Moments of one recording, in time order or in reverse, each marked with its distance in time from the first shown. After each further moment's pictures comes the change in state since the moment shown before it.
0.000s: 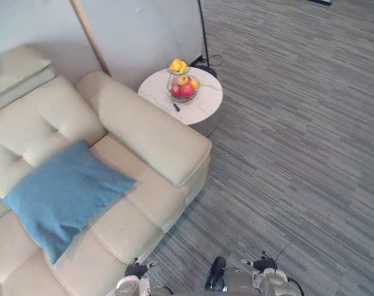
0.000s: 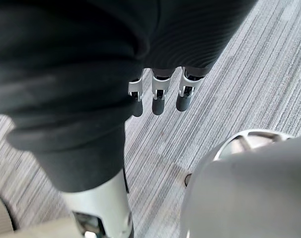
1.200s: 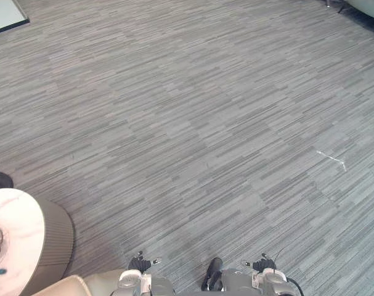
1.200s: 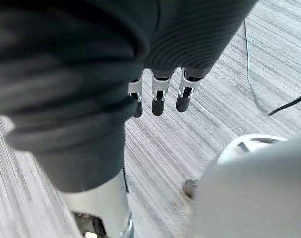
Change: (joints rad) left arm -0.056 -0.002 -0.079 -0.011 0.020 0.001 -0.010; right arm -0.041 -0.012 0.000 0.066 0.058 -0.002 -0.030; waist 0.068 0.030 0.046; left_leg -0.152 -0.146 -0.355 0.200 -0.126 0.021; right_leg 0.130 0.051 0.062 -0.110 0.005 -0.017
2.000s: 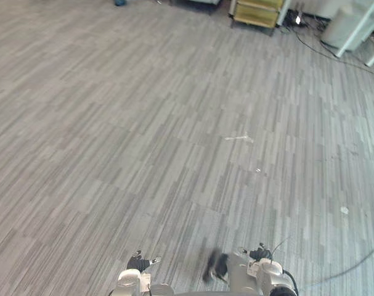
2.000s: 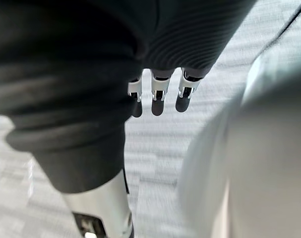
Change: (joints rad) left arm 0.013 0.027 -0.040 0.019 -0.018 0.020 0.022; right arm 0.002 0.010 -0.051 -0.065 0.055 -0.004 -0.005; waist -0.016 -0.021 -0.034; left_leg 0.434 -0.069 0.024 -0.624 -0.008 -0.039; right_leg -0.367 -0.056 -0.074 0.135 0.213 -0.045
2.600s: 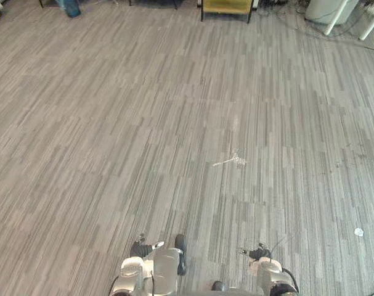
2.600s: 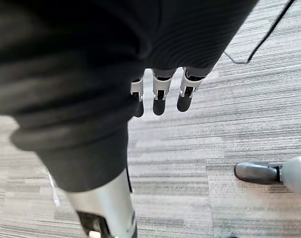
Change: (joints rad) left arm -0.003 -0.020 0.073 -0.110 -0.021 -0.027 -0.014; right arm -0.051 0.008 0.049 0.079 -0.002 0.006 -0.009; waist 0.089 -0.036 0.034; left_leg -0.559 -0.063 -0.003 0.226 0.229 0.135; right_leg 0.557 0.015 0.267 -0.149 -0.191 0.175
